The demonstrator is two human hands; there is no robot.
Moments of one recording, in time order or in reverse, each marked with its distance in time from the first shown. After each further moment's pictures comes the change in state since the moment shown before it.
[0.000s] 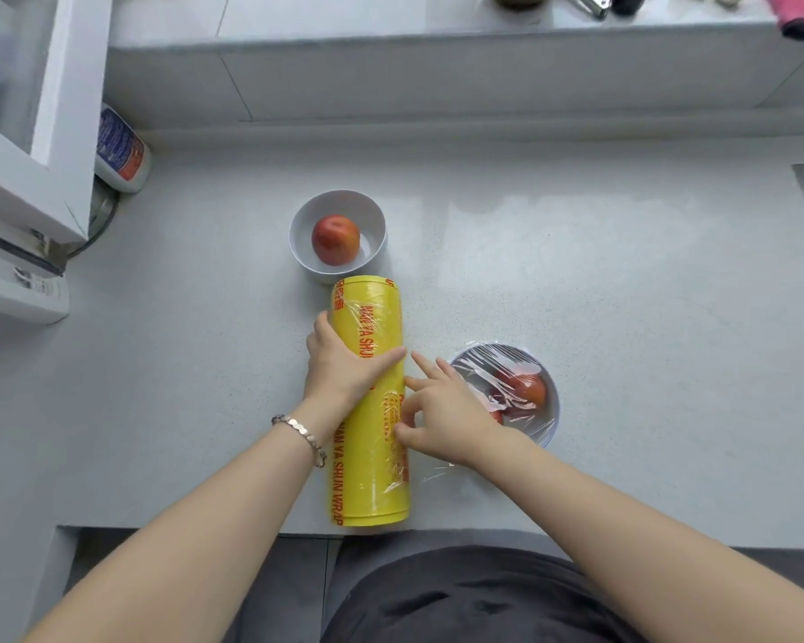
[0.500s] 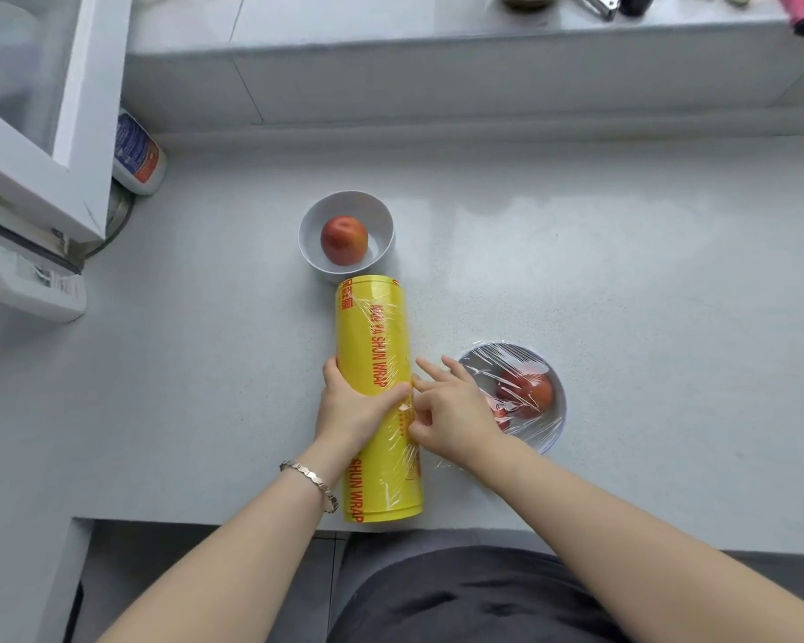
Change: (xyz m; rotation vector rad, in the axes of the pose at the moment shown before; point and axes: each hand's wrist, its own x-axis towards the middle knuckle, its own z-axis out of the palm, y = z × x) left_hand -0.031 -0.028 0.011 -0.149 -0.067 -0.143; right_hand 0.005 0.012 0.024 -0.008 0.313 -0.104
